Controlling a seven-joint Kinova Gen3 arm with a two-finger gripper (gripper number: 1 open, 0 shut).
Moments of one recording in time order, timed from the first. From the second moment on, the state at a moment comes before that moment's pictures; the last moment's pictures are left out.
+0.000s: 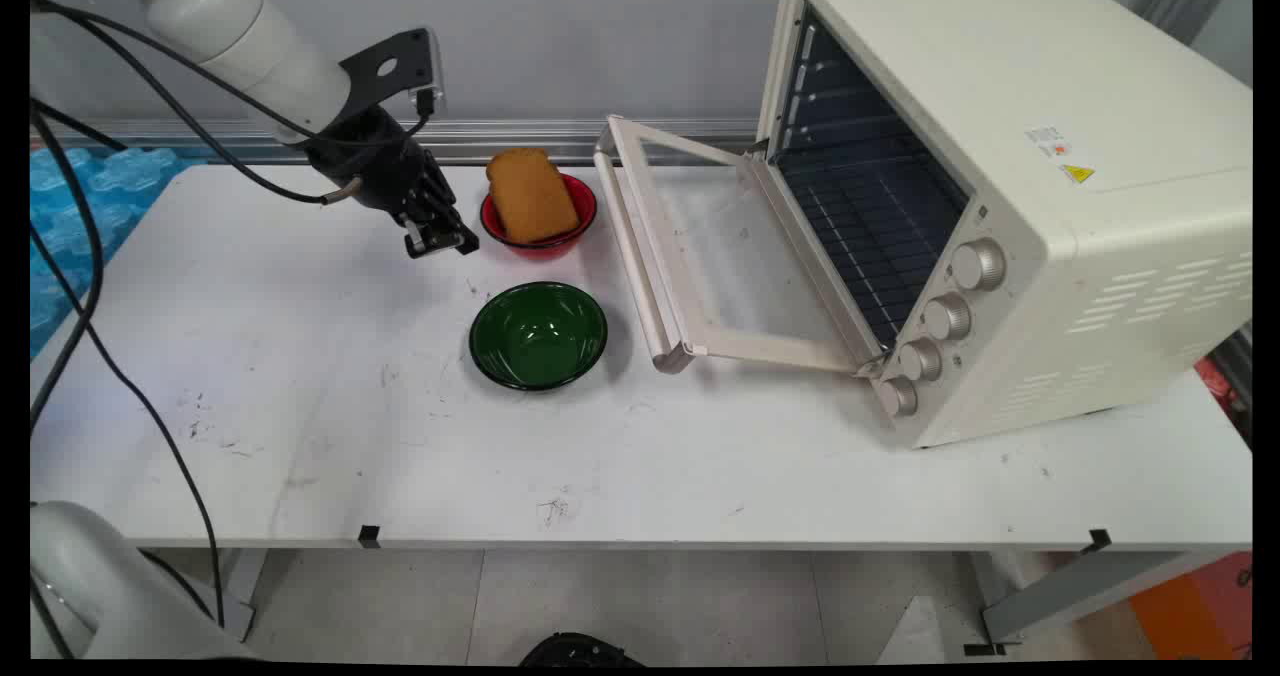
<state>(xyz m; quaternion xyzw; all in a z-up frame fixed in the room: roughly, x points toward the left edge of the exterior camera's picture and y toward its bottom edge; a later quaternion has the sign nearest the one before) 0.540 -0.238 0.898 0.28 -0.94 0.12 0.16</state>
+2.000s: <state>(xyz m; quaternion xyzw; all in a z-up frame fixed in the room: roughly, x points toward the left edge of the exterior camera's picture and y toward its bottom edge) 0.482 -0.314 0.786 0.24 -0.91 0.13 0.30</state>
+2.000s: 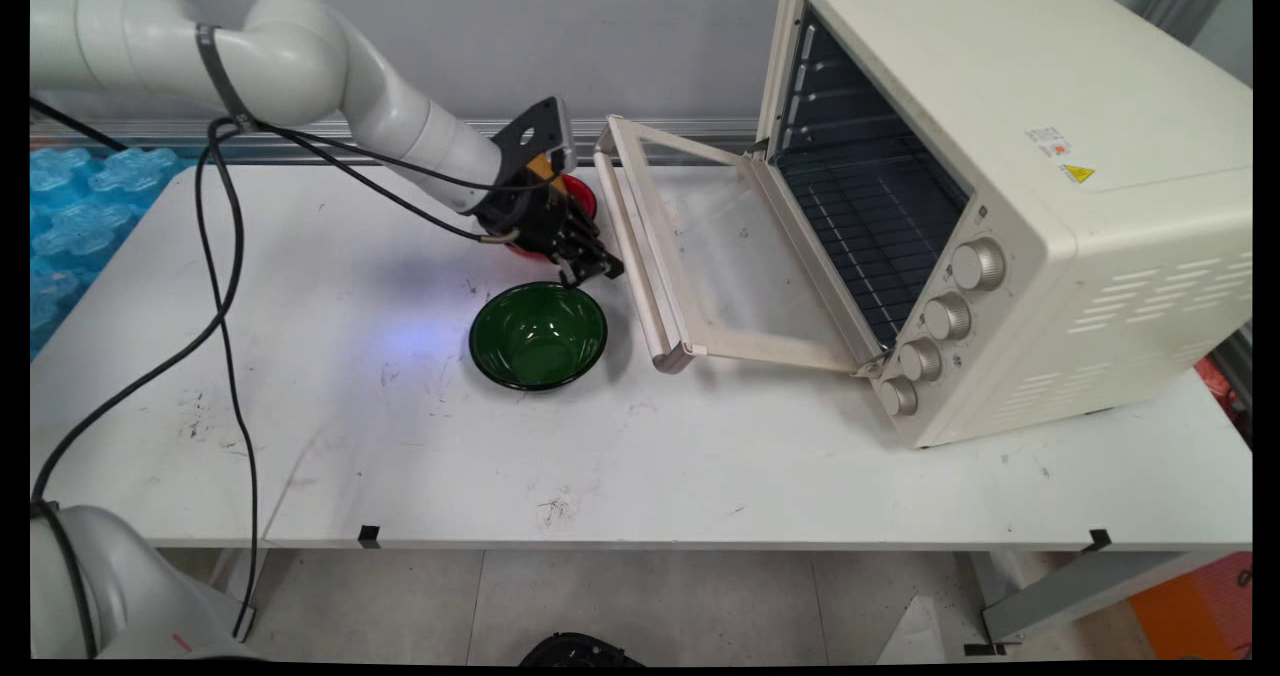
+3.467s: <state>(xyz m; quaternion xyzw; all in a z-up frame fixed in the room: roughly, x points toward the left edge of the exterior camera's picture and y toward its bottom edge) 0.456 -0.335 0.798 0.21 -0.89 0.16 0.36</state>
